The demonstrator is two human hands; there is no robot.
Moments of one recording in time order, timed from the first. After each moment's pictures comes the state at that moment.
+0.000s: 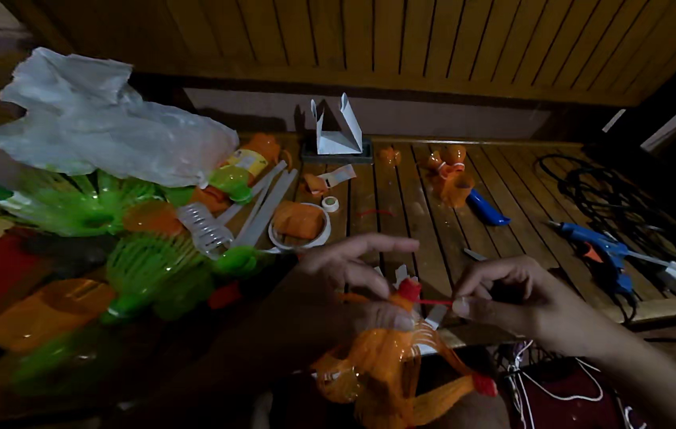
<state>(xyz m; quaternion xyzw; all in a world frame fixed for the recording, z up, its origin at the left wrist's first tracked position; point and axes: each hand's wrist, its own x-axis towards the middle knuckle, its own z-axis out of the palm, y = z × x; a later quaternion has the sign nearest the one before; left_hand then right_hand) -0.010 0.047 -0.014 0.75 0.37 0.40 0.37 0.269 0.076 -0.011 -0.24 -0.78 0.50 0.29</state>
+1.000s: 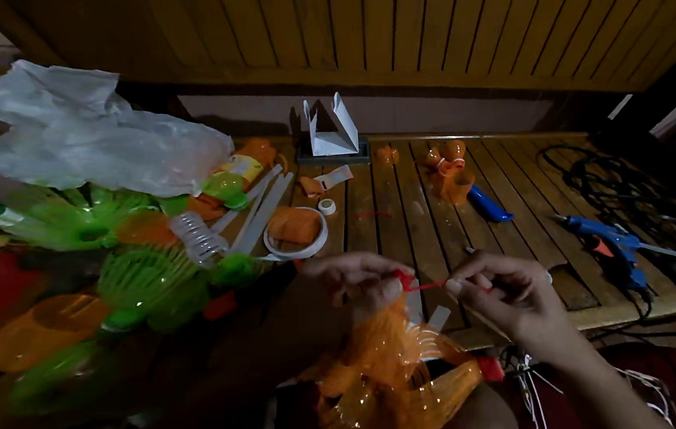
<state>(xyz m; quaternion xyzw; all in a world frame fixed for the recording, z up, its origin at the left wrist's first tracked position) 0.003 0.051 -0.030 0.69 0.34 0.47 0.44 0.255 0.074 -0.045 -0.27 -0.75 0.39 0.46</state>
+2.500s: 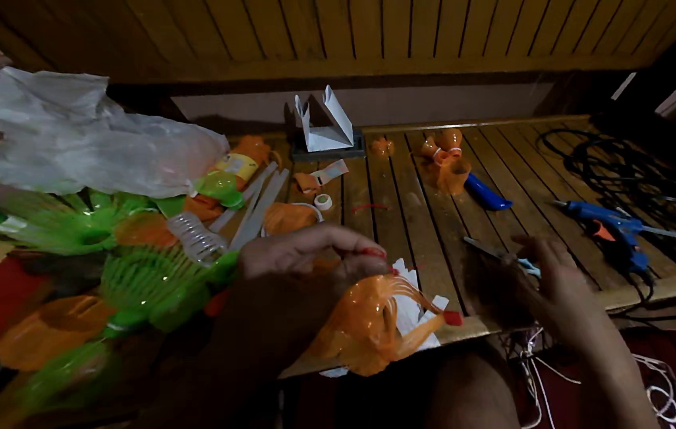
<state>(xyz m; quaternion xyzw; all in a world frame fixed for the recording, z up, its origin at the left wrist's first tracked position) -0.005 0.052 -0.016 0.74 0.38 0.52 0.20 0.315 0.064 -0.075 -0.62 -0.71 0.12 0.31</state>
